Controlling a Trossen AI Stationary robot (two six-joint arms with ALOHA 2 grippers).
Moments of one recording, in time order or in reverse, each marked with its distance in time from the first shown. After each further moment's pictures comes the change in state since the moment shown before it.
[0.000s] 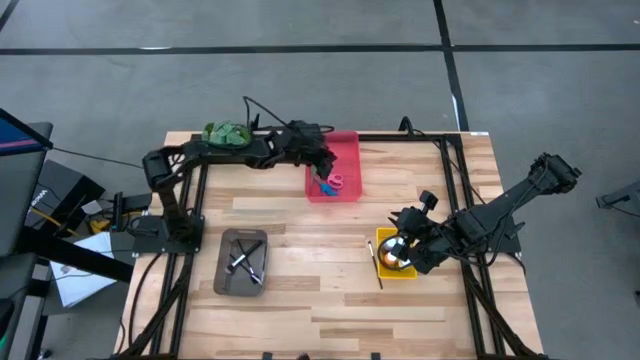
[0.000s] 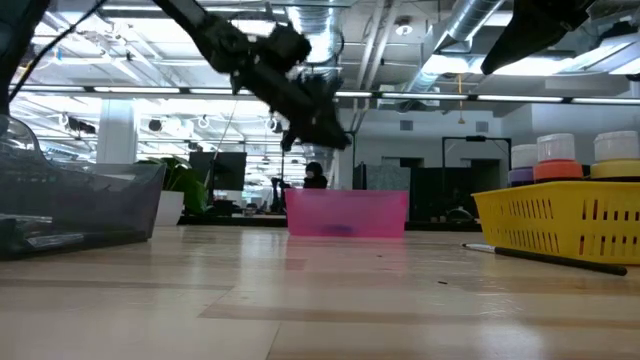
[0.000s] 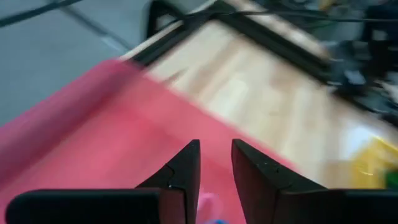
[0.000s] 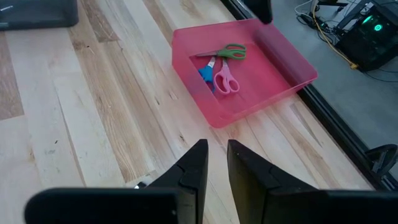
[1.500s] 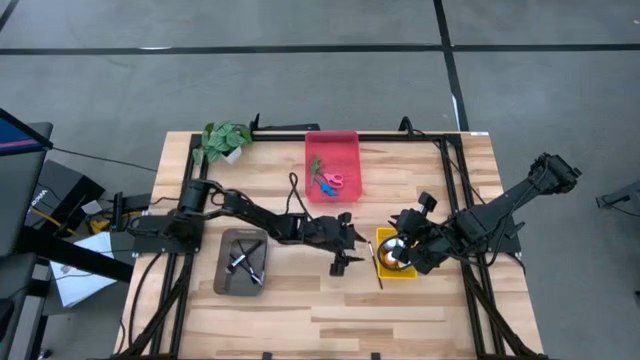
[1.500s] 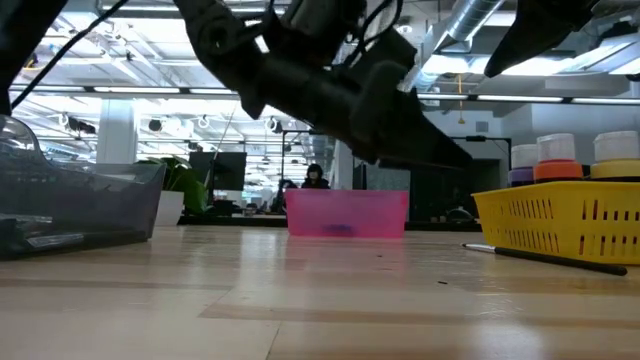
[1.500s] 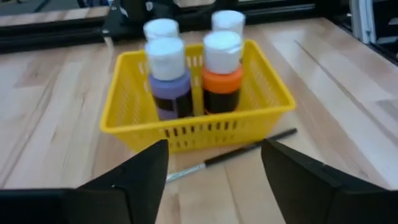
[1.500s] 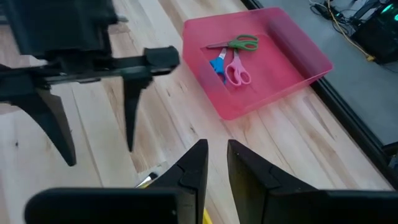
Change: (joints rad) left arm -0.553 0.284 0.000 0.395 -0.064 0.339; right arm 0.000 0.000 0.000 0.005 -0.053 0.004
